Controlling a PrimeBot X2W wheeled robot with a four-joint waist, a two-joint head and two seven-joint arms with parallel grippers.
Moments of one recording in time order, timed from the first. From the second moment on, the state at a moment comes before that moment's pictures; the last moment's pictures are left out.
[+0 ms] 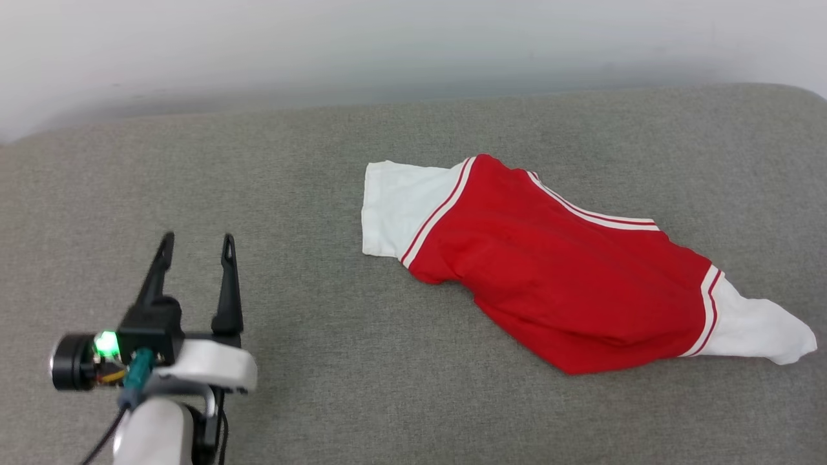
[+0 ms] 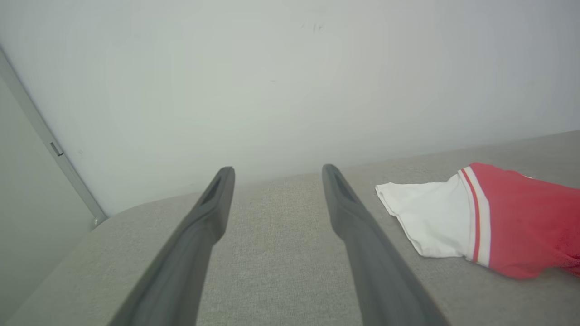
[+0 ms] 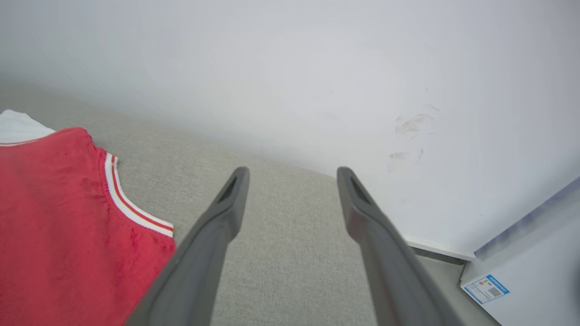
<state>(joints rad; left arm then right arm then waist) -0.16 0.14 0.01 0.14 -0.03 0.02 -0.26 -0.45 -0.80 0.32 0.45 0.51 0.13 -0.18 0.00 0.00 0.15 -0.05</state>
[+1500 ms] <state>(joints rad) -1.28 0.57 -0.96 0.38 -0.74 -0.13 1.18 -0.13 -0.05 0.04 -0.20 0.09 0.13 -0.26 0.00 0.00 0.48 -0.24</state>
